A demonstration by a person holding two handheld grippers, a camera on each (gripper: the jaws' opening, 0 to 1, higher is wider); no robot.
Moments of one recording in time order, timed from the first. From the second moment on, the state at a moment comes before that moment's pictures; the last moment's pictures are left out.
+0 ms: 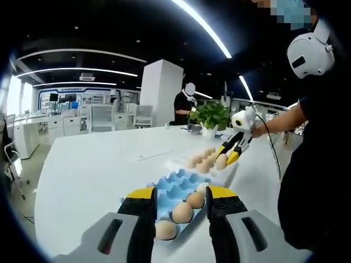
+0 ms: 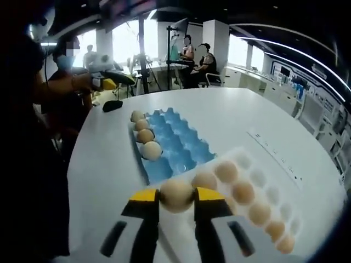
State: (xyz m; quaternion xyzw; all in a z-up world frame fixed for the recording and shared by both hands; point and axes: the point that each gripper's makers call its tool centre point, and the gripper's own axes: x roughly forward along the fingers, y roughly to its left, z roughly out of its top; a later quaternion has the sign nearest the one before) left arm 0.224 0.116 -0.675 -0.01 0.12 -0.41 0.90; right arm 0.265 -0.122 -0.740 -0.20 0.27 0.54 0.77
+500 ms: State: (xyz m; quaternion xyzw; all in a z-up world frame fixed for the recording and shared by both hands) left arm 0.223 0.116 -0.675 -0.01 0.12 -0.41 0.90; right arm 0.259 -0.089 -0.744 -0.20 0.26 0.57 0.76
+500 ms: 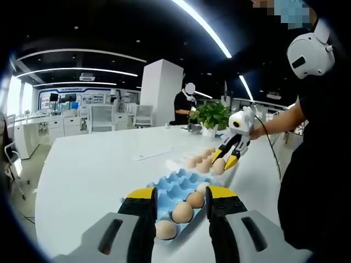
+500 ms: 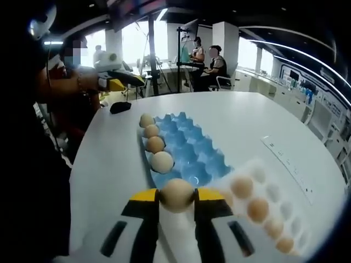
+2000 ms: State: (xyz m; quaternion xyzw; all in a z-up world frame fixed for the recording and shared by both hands) left arm 0.223 0.119 -0.674 -0.01 0.12 -0.41 0.90; right arm 0.259 -0.058 -0.780 -0.22 0.28 0.60 0.72
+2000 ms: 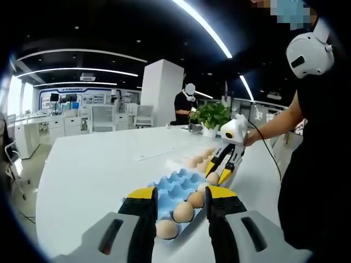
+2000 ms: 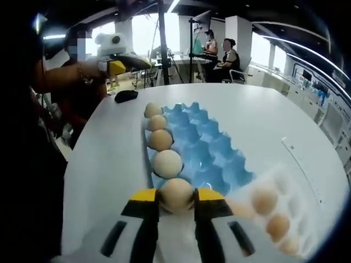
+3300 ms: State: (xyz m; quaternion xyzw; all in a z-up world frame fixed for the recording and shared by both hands) left arm 0.222 0.119 -0.672 -0.01 0.12 -0.41 0.90; right arm 0.255 -0.054 -0.791 -0.27 0.24 0.62 0.70
